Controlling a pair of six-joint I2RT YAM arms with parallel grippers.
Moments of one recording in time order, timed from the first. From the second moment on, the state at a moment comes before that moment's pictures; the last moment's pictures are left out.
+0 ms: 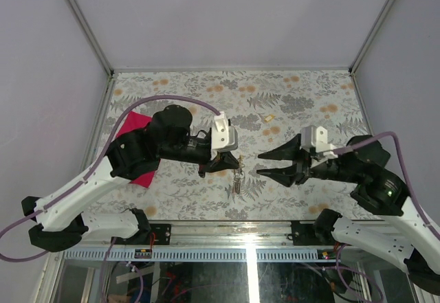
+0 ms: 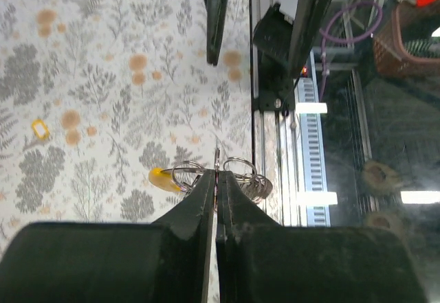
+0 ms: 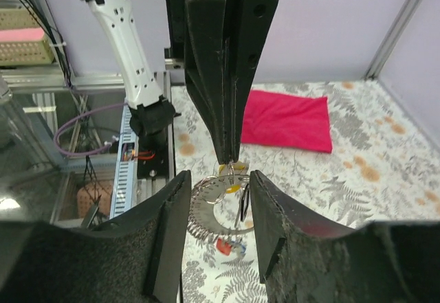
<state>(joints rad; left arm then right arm) -1.01 1.13 1.45 -0.69 0.52 0.20 0.88 0.67 1.09 -0.37 -0.54 -0.06</state>
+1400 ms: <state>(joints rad) -1.13 1.28 1.69 -1.10 0.31 0.30 0.88 0.83 0.87 -0.09 -0.72 0.03</state>
